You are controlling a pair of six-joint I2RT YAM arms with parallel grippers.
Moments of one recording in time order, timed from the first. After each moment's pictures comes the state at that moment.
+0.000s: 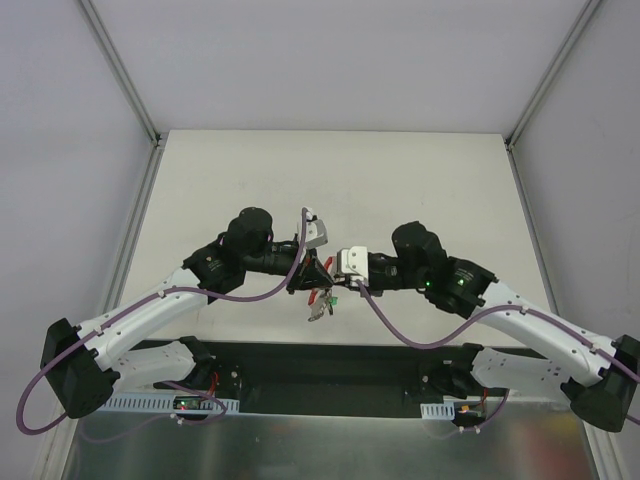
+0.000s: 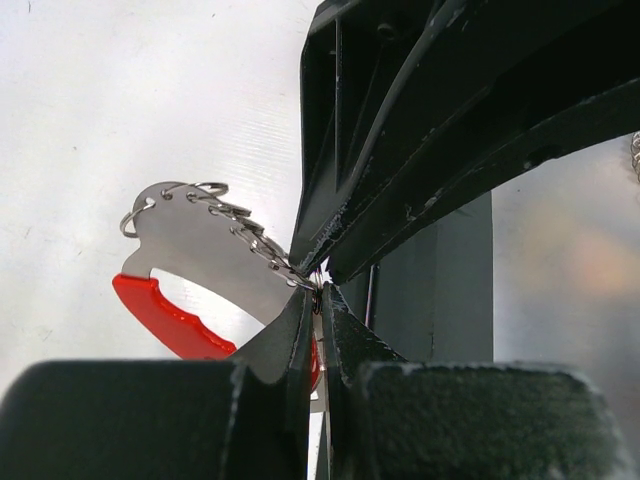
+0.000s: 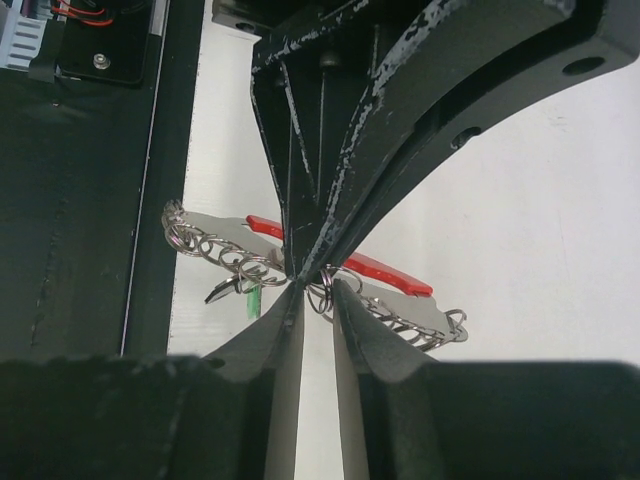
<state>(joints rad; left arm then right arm) -0.79 1.06 0.84 -0.19 0.73 -0.02 0.94 0.99 0.89 -0.37 -0.47 -0.57</state>
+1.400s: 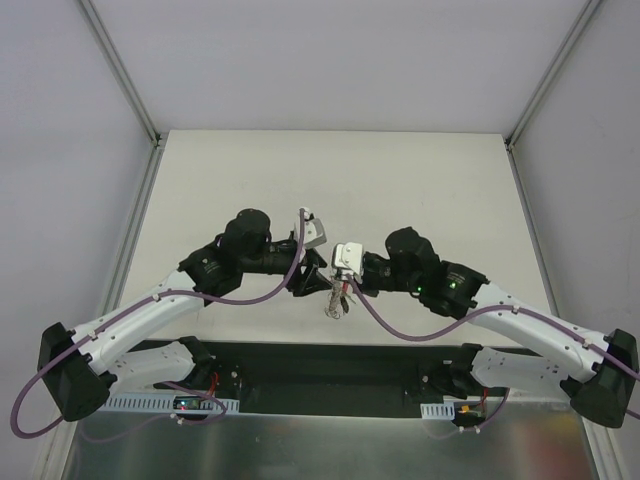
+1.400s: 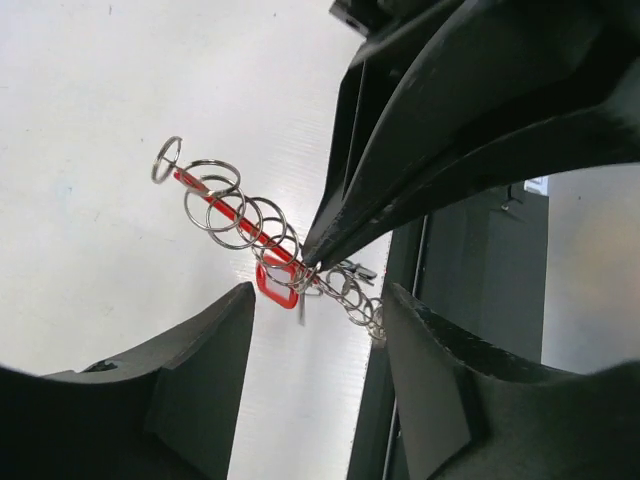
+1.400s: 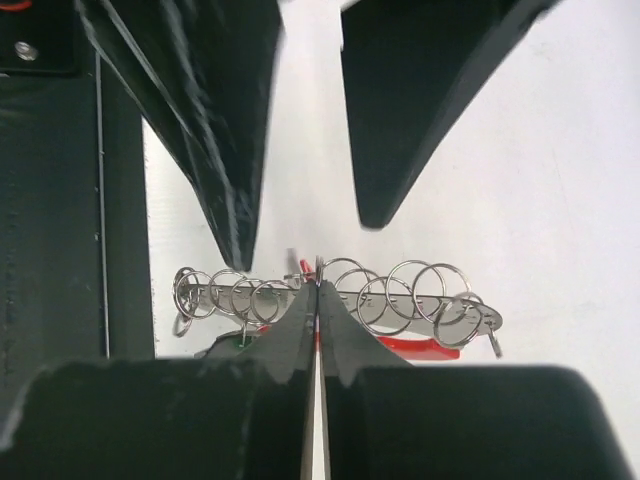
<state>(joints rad) -0.79 1.04 0.84 -0.23 0.61 0.04 0.98 1.02 0.86 -0.32 -0.32 -0.48</state>
